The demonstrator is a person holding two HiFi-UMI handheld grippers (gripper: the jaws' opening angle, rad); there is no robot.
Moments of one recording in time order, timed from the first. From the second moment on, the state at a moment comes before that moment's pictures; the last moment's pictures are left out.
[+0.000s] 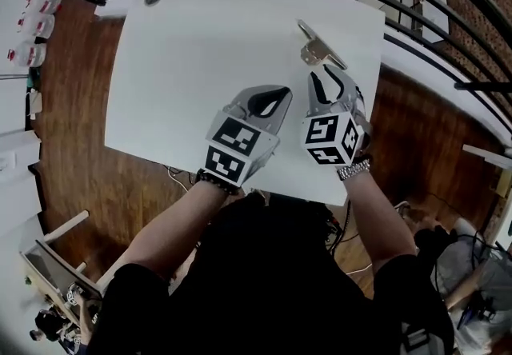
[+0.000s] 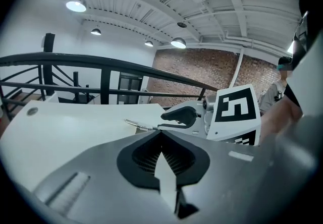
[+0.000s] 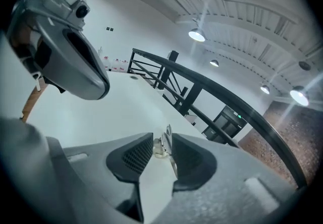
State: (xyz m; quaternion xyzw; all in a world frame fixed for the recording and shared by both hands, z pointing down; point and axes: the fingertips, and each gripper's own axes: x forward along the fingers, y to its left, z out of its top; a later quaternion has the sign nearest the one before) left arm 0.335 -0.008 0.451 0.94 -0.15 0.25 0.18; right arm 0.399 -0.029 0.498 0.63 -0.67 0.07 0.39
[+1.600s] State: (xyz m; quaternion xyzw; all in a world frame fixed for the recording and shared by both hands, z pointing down) left arm 0.316 -0.033 0.479 0.92 -0.21 0.28 0.20; right arm 0.425 -0.075 0.527 0.61 -0.65 0.00 0.45
